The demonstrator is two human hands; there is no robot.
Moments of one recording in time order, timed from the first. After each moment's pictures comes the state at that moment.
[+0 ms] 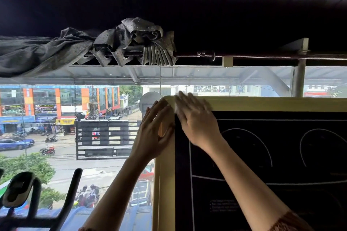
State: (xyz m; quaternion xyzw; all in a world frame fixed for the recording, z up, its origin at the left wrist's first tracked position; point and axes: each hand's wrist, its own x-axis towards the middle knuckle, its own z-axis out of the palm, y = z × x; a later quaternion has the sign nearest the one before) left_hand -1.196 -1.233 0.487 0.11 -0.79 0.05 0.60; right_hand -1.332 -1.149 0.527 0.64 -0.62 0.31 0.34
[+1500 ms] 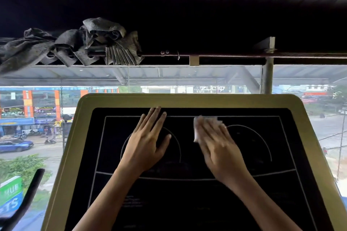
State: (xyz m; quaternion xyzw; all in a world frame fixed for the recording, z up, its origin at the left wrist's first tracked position) left_hand -1.358 -1.121 0.471 0.23 -0.82 0.22 0.47; right_hand -1.552 -1.011 0.449 0.64 -0.59 0.32 0.38
